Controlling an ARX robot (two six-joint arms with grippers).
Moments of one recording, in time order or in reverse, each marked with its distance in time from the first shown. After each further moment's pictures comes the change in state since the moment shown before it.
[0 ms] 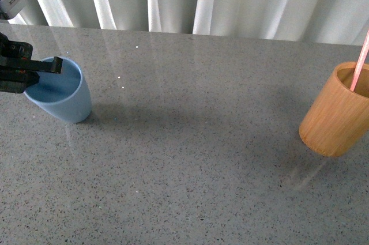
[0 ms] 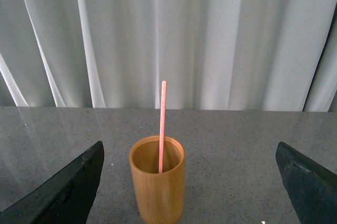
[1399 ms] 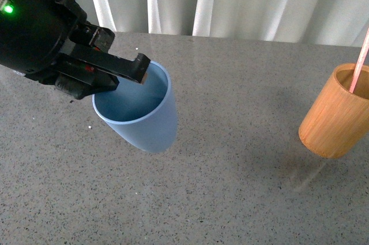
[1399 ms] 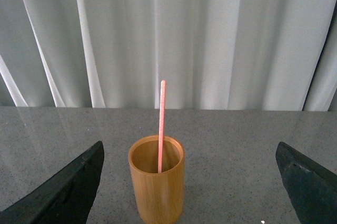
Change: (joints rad) left arm -0.325 -0.200 0.077 -0.370 0.105 0.011; right arm 0.000 0.000 0.000 0.000 0.000 0.000
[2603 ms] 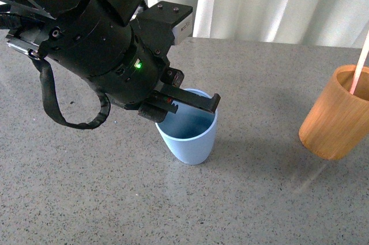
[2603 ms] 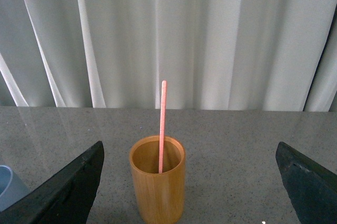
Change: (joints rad) left arm -0.115 0.305 0.146 0.108 -0.052 -0.091; right arm 0.000 0.000 0.000 0.000 0.000 0.000
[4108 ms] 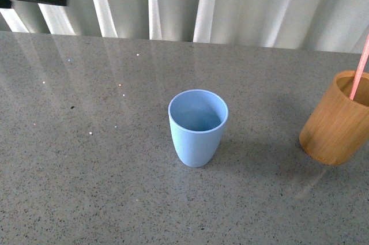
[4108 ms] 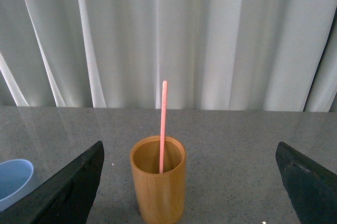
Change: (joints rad) left arm 0.545 -0.192 0.047 0.040 0.244 0.087; right arm 0.000 0.000 0.000 0.000 0.000 0.000
